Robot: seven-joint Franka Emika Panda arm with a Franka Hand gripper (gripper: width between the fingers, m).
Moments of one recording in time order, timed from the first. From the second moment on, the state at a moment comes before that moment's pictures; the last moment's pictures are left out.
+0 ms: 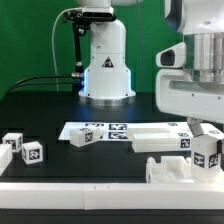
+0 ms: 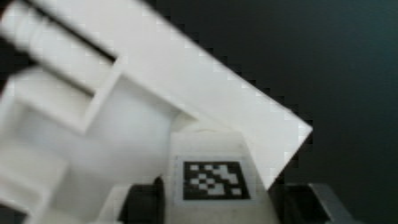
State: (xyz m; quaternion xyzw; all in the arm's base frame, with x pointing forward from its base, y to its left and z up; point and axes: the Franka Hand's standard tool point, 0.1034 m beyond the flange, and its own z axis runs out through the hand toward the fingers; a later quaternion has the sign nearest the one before) arm 0.605 0.132 0.075 -0.84 0.54 -0.03 0.06
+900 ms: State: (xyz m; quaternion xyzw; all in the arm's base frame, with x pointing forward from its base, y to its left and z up) arm 0.605 0.134 0.075 -0.94 0.33 -0.03 0.03
